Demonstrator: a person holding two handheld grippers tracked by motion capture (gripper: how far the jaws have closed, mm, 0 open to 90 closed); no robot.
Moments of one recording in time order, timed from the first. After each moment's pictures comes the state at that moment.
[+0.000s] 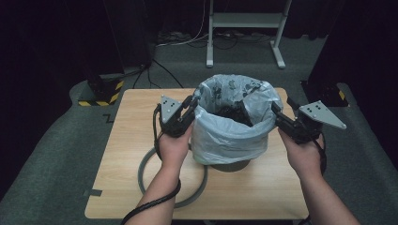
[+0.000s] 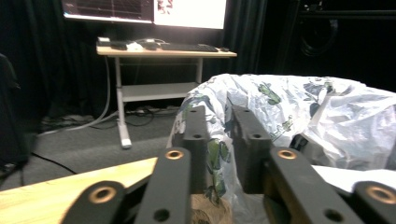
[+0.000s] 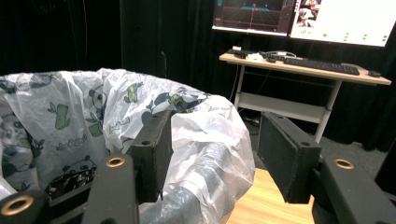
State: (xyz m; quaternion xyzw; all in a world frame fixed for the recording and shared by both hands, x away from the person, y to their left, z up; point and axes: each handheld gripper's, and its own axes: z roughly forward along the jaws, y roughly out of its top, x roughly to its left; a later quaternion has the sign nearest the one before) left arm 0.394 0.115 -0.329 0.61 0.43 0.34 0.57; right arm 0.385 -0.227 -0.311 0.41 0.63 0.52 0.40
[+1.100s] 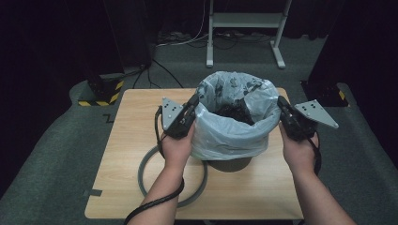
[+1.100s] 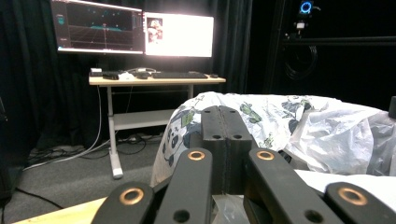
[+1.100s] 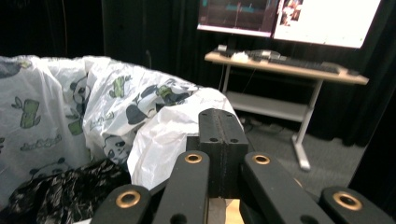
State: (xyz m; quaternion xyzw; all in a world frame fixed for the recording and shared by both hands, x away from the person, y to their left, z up) left arm 0.387 0.109 -0.325 0.59 0.39 0.35 0.62; right arm 0.391 -0.219 -0.316 0.42 0.61 0.51 0.43
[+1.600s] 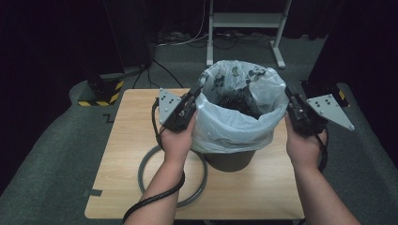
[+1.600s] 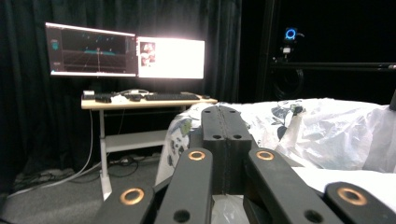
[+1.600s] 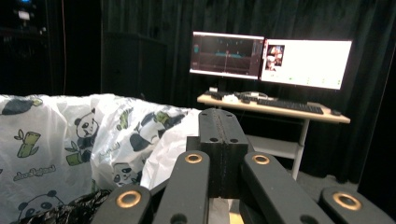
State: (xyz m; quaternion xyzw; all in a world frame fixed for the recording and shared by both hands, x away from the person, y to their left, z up) left arm 0.384 0.108 -0.290 0.57 0.36 0.36 0.64; right arm 0.377 -0.219 -0.278 0.40 0.56 0.56 0.47
